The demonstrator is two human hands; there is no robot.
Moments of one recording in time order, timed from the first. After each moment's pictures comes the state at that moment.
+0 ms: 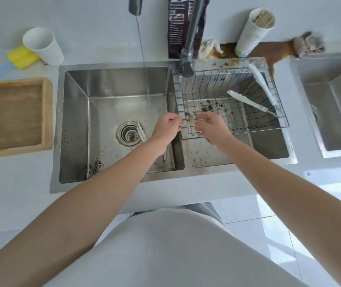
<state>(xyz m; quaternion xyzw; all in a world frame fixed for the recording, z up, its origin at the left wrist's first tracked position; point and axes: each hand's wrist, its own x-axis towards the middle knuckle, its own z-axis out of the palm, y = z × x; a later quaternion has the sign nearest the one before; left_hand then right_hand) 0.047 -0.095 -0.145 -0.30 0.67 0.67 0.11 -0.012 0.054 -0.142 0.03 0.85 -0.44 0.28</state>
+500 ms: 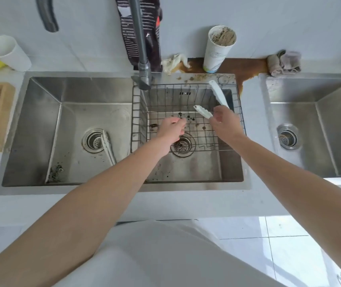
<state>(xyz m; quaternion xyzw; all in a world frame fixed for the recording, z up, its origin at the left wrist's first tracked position) -0.060 0.056 -0.132 -0.37 0.63 0.67 0.11 -0.150 0.212 -0.133 -0.08 0.92 -0.32 0.18</state>
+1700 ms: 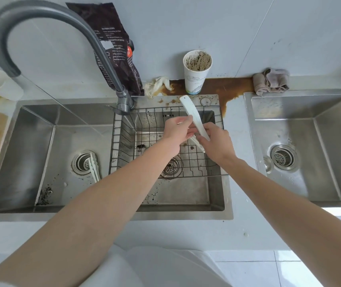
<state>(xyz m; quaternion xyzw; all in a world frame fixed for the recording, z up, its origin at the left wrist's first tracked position) -0.173 0.114 -0.124 -0.40 0.54 0.74 0.02 -0.199 0.248 -0.134 -0.15 0.92 -0.31 0.18</state>
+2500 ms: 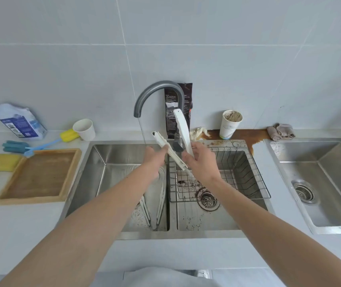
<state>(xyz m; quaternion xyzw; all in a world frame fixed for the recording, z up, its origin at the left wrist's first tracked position) -0.010 -0.096 -0.048 -0.43 0.61 0.66 -0.06 -0.032 0.067 -0.018 -0.18 0.83 -0.52 0.11</state>
